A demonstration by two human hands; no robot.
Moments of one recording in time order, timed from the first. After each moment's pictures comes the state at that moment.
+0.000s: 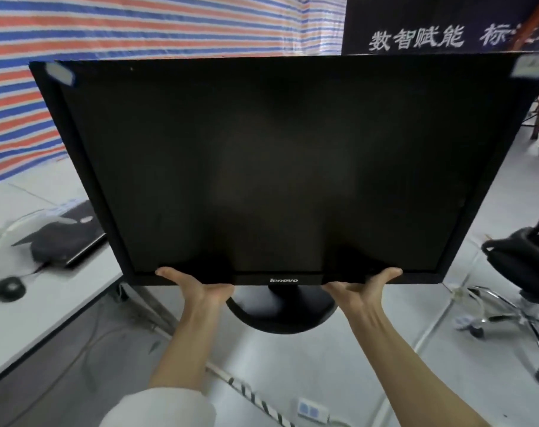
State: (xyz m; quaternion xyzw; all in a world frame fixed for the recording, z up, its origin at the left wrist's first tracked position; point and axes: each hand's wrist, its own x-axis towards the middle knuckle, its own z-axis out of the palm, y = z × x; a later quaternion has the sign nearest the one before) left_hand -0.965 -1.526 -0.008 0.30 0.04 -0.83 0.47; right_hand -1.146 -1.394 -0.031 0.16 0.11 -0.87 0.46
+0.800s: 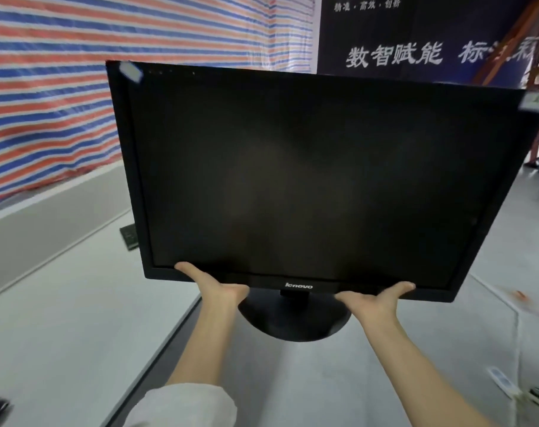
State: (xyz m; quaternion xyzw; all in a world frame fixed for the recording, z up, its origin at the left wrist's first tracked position) left_hand -1.377 -2.000 0.038 0.37 0.04 -0.84 0.40; right_hand -1.531 -1.852 0.001 0.26 0.15 -0.89 0.33
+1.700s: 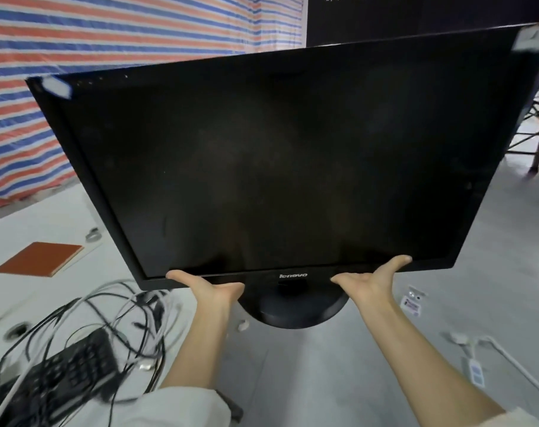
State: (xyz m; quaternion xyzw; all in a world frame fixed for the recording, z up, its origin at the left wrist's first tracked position) left_hand -1.972 -2.451 -0.030 0.34 0.13 -0.83 0.43; right_hand -2.122 -2.256 0.040 0.21 0.23 -0.89 0.33
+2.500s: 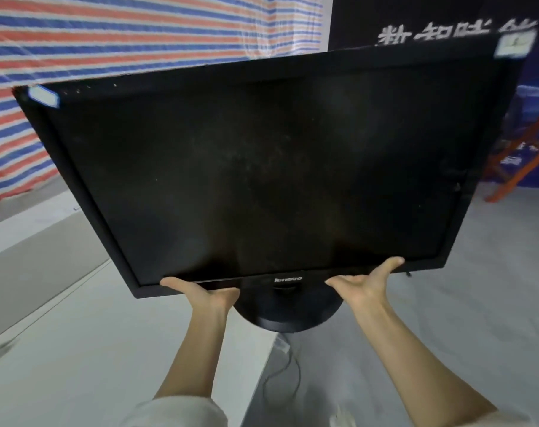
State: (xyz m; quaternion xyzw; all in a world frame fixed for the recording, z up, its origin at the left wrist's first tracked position) left_hand -2.424 -2.821 -0.012 0.35 0.09 -0.83 0.43; right_hand -2.588 -2.671 0.021 0.20 0.26 -0.87 0.37
